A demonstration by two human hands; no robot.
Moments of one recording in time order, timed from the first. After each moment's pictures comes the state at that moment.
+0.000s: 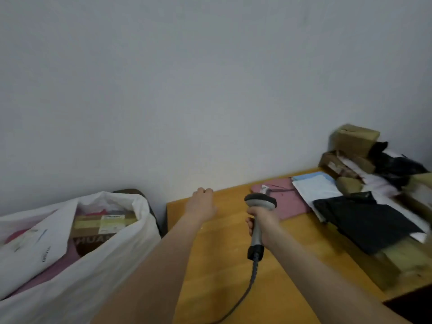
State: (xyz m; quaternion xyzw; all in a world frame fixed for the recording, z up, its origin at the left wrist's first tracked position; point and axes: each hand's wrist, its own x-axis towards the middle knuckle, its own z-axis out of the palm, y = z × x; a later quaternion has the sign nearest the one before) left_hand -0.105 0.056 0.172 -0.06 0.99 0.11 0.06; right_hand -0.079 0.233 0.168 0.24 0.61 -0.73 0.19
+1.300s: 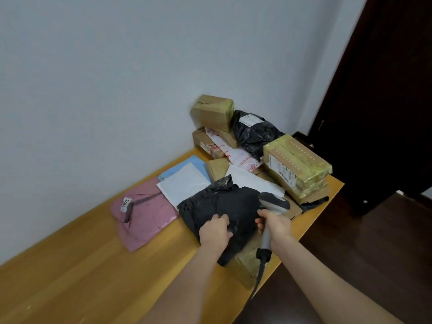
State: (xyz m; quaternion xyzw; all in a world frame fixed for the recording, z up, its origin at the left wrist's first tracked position) left_hand -0.234 0.529 0.025 0.16 0.97 0.10 0.18; right_hand -0.184 0.673 0.076 0.49 0.50 -0.72 0.00
